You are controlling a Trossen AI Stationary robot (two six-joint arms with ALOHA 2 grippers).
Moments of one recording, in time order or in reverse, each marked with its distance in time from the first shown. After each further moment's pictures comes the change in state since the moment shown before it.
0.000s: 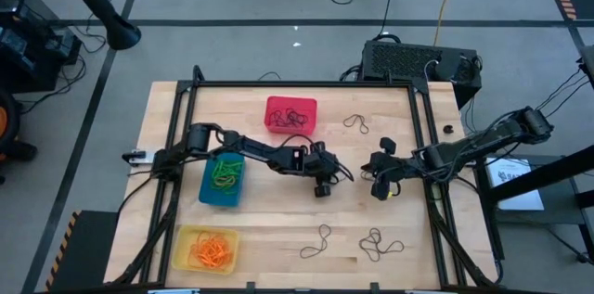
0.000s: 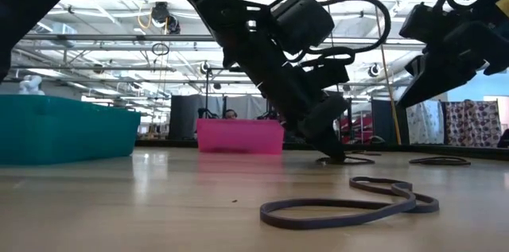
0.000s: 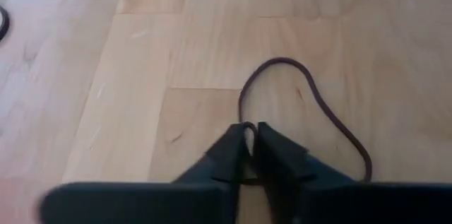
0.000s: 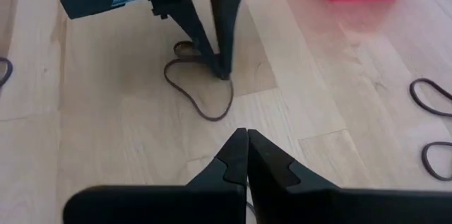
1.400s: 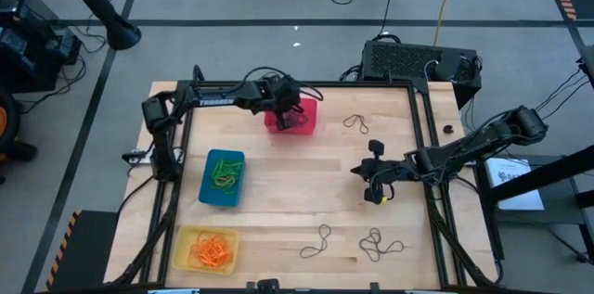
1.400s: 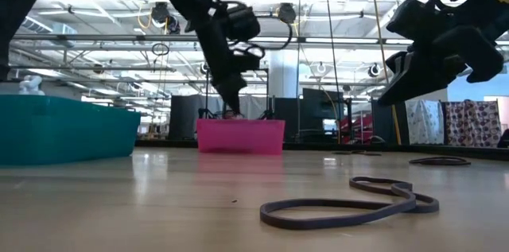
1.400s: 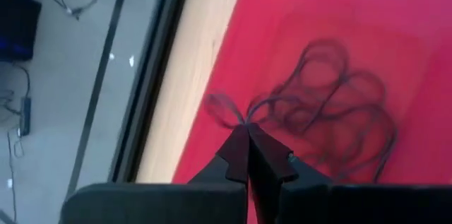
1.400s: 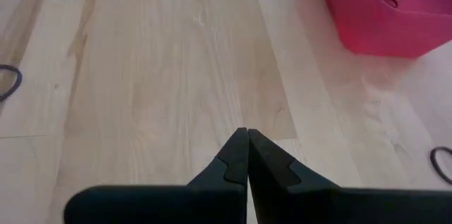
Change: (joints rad) left arm 0.441 -0.382 -0.110 -0.460 -0.127 0.296; right arm -0.002 0.147 0.000 0.241 -0.004 -0.182
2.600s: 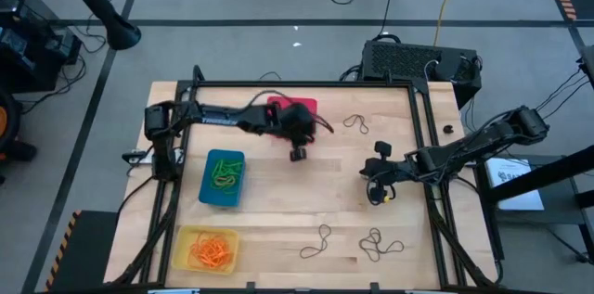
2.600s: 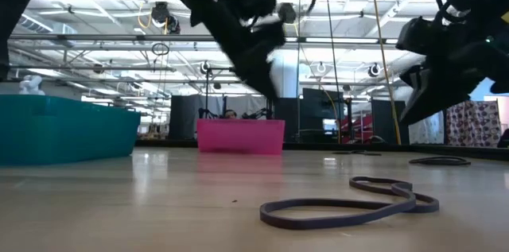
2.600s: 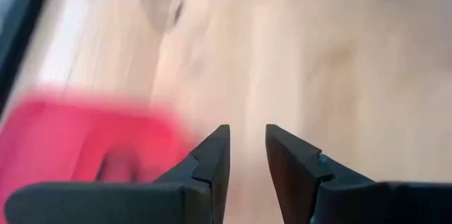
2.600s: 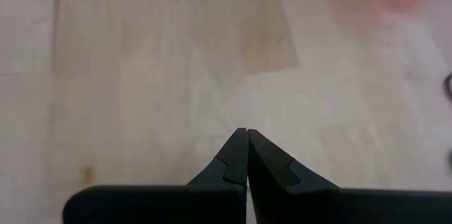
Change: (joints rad) left arm -0.206 0.000 -0.043 0.185 0.272 -0.132; right arm 0.001 -0.027 0.000 -0.200 -0.037 0.113
